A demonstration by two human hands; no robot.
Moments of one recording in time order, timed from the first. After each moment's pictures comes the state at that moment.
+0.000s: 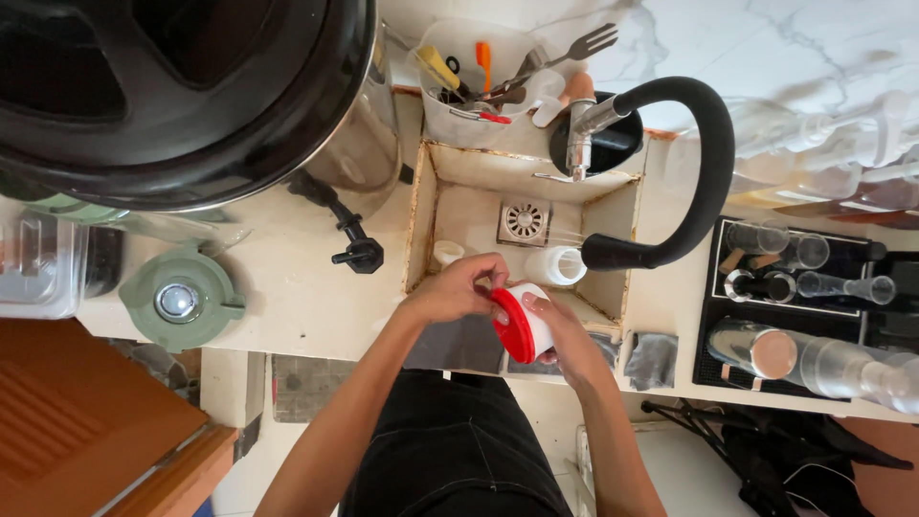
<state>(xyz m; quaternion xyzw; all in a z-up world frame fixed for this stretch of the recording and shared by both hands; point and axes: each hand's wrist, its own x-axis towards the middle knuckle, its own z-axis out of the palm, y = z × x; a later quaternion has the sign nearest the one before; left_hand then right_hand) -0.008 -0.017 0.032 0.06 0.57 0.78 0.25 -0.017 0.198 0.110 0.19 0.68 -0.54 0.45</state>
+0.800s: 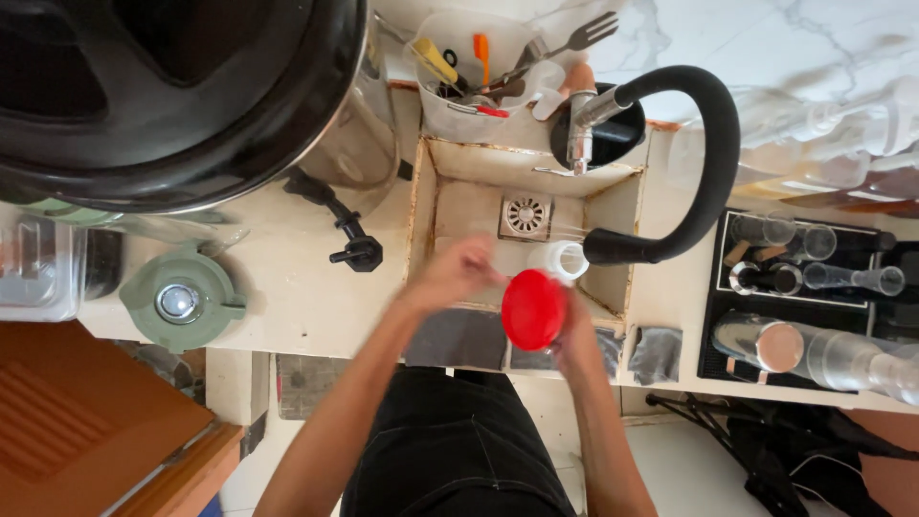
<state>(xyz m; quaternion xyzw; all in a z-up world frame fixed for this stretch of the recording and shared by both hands) -0.006 -0.029 -0.015 0.06 0.63 0.76 0.18 -0.001 0.207 0.062 0.30 0.64 -0.62 0.33</state>
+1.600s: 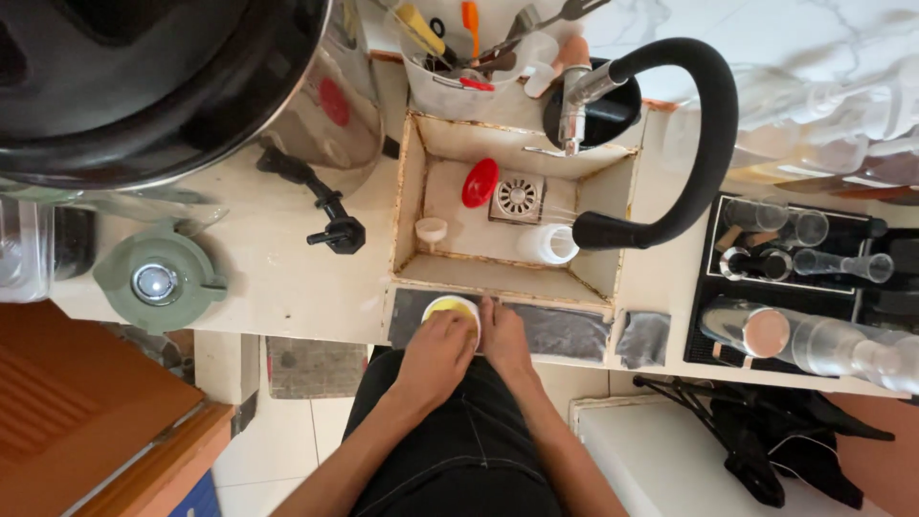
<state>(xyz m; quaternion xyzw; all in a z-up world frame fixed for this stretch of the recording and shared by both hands) 0.115 0.030 0.058 -0.05 0.88 0.46 0.03 0.072 0.201 -0.074 0.04 0.88 -0.36 0.31</state>
